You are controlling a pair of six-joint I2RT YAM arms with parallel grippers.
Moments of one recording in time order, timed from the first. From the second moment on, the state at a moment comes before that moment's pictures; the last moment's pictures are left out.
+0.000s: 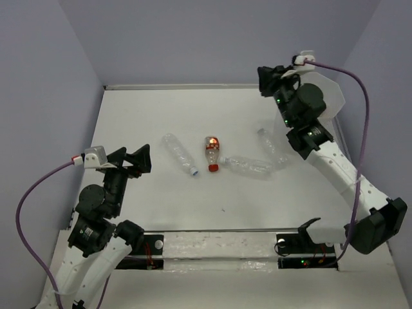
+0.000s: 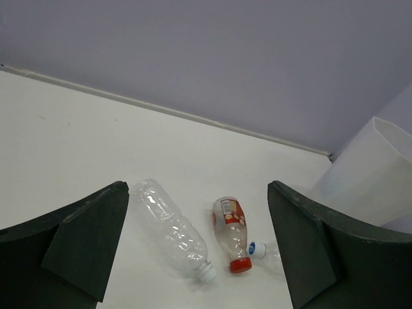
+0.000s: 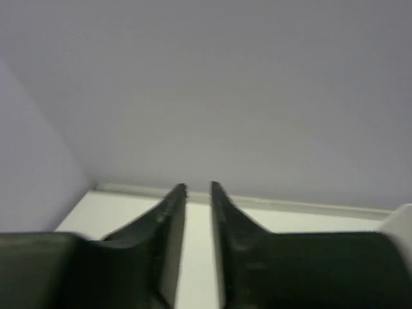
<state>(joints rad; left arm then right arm) -0.51 0.26 0.65 -0.24 -0.39 -0.38 0.38 1.26 1.31 0.27 0.23 0.17</state>
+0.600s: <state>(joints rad) -0.50 0.26 0.65 -0.25 -0.49 -0.41 0.84 2.26 1.99 -0.31 0.00 0.21</state>
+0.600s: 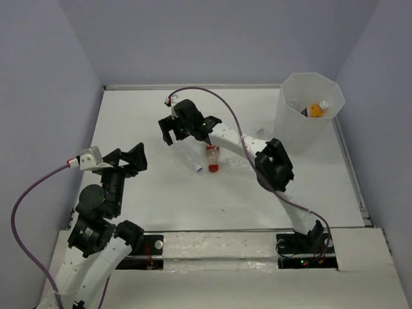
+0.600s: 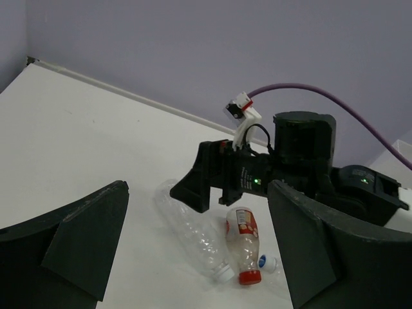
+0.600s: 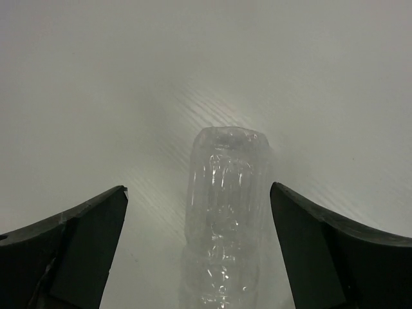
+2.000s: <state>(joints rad) -0.50 0.23 0.65 -0.25 -0.45 -0.41 0.09 1.48 1.56 0.44 0.39 0.10</state>
